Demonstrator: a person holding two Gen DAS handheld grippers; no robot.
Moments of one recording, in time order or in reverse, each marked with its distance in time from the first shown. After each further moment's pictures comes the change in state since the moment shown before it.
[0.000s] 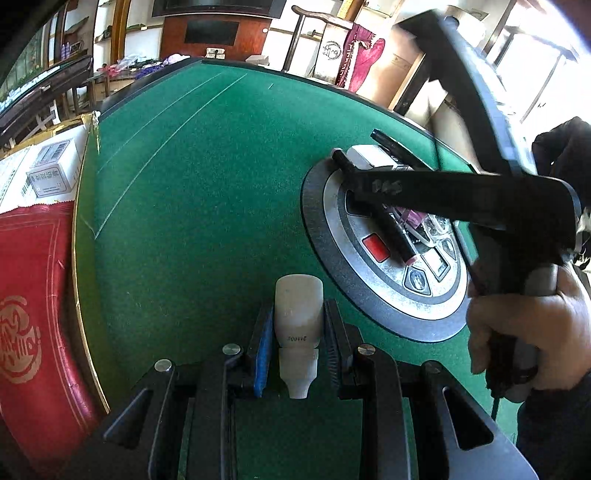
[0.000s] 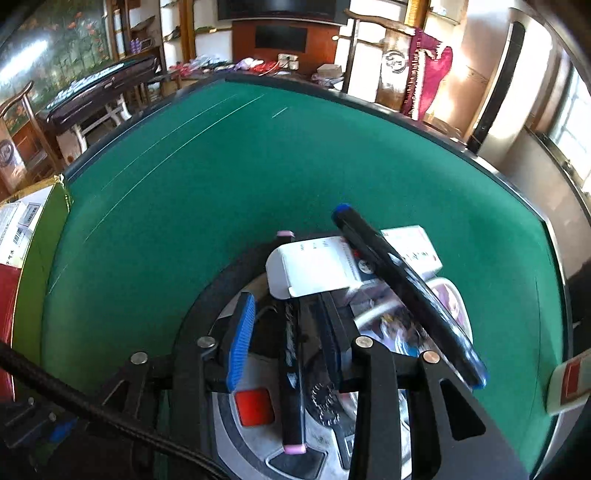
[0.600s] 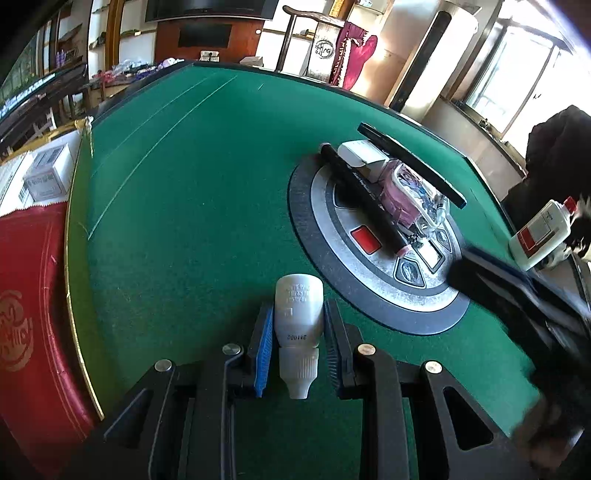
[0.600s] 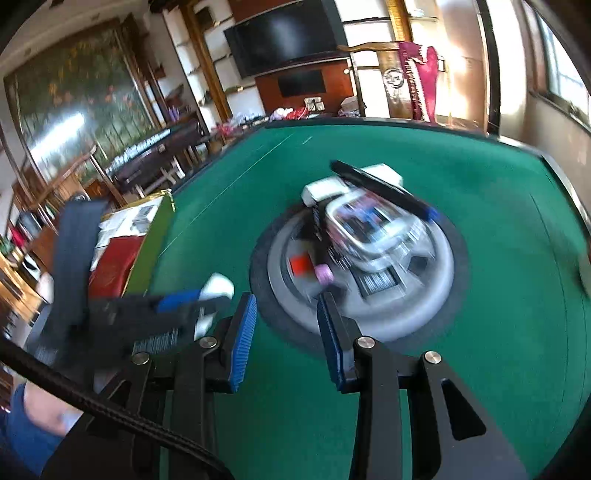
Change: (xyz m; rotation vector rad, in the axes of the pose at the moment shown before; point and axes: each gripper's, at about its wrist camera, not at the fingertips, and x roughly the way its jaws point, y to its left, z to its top) left arm 0.003 -0.002 -0.002 0.025 0.003 -0.007; right arm -0.086 -0.012 -0.092 0.115 -0.230 0.283
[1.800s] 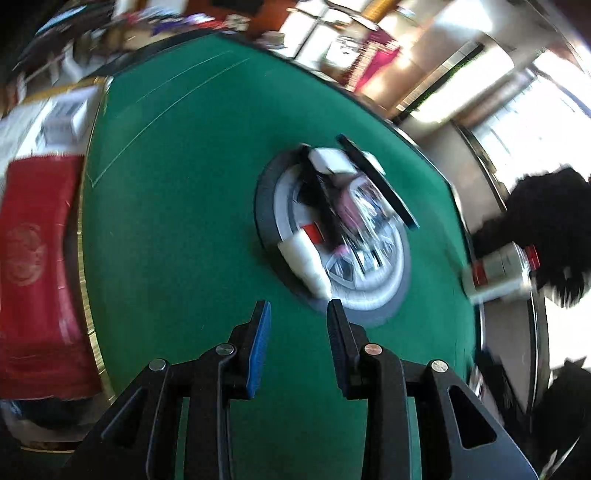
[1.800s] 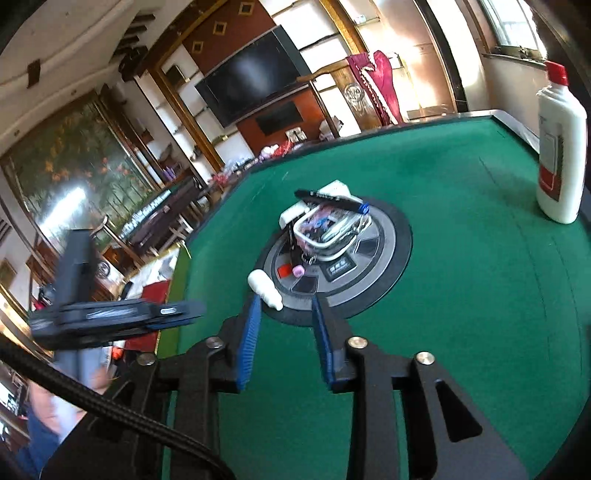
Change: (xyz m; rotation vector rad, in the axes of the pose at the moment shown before) left arm -0.027 -0.029 0.021 -0.263 0.090 -0.105; right arm -0.119 -0.061 -0.060 0.272 -0.202 0.099
